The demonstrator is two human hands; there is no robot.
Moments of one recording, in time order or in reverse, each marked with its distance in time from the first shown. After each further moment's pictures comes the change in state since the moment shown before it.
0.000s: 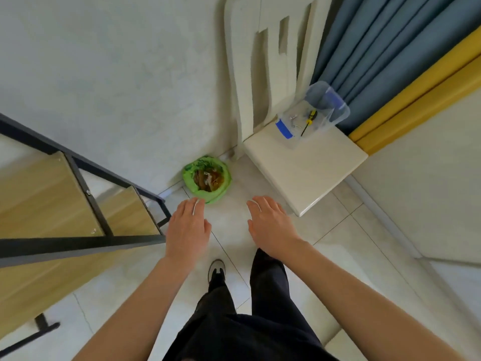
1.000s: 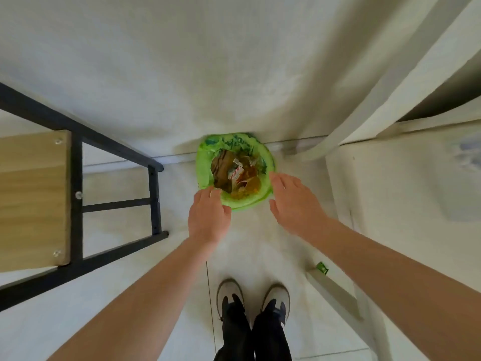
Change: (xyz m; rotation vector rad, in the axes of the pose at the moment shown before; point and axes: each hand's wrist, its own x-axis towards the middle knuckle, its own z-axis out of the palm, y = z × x) left_hand 0.272 -0.090 0.382 -0.367 -0.059 -0.621; right_hand 0.358 0.138 0.335 -0.064 -0.298 -0.357
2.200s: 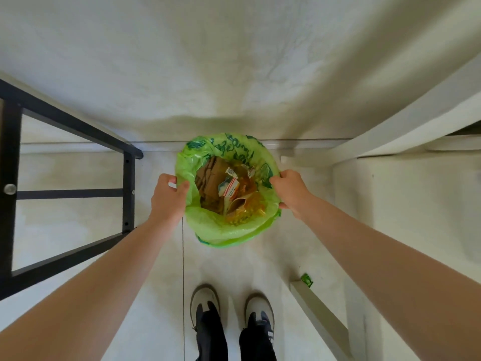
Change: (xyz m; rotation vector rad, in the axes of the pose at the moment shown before) left_hand 0.063 -0.046 0.018 -0.828 0.067 -0.564; right_hand 0.091 0.033 0.030 0.920 -0.144 0.730
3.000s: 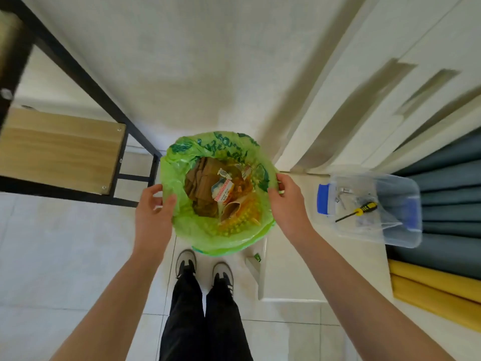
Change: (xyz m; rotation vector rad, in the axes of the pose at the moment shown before) left_hand -0.387 0.127 -0.137 -0.405 0.177 0.151; right_hand -0.367 -0.056 -0.179 -0.022 0.135 -0.505
